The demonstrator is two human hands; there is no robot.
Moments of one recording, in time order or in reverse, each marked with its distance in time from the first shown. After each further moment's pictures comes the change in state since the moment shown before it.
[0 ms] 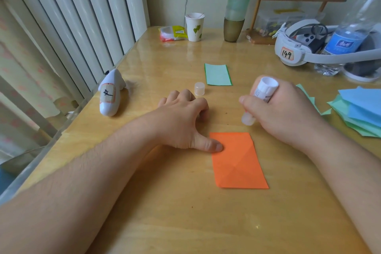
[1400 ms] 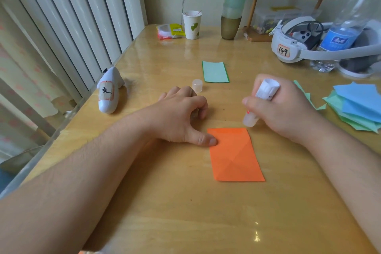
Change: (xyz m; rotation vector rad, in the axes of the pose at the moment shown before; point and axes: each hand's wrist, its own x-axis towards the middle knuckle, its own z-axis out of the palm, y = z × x) left_hand 0.003 -0.013 -0.002 -0.030 0.011 0.121; right_hand 0.001 0.016 -0.002 0.136 -0.050 -0.075
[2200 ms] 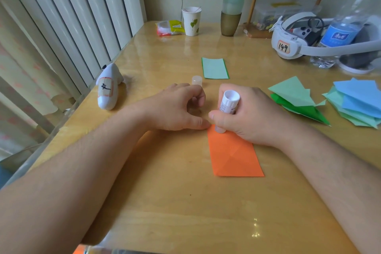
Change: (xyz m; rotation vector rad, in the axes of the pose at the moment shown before) left_hand 0.005 -0.008 -0.002 -0.204 0.066 -0.019; right_hand -0.005 -0.029 0.033 -0.140 -0.215 -0.042
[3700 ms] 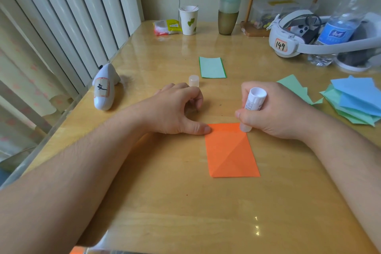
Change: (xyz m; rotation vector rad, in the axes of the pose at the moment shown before) left_hand -0.002 0.005 0.000 0.107 -0.037 0.012; right_hand -0.008 0.033 -0.032 0.002 -0.042 0.048
